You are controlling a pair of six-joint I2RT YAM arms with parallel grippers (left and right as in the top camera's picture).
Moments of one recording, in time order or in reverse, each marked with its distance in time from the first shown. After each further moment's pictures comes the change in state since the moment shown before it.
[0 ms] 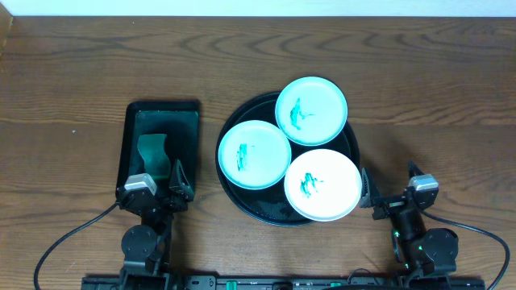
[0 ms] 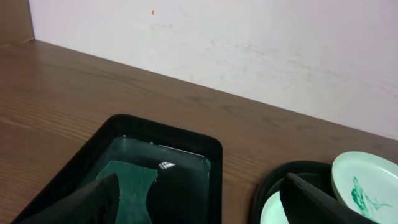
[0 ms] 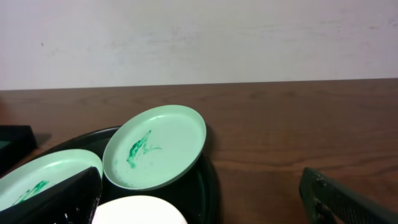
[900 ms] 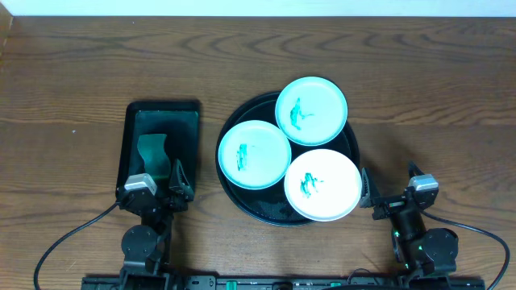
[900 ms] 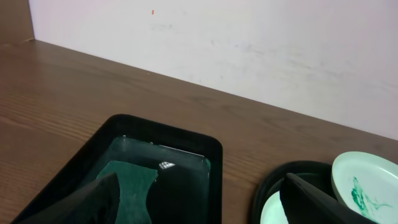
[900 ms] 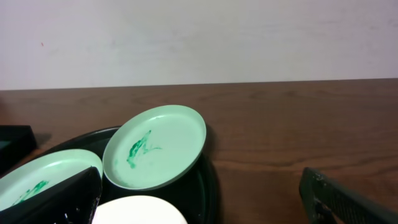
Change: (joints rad) left arm 0.000 0.000 0.000 0.000 0.000 0.000; right arm 0.000 0.000 0.000 0.000 0.000 0.000
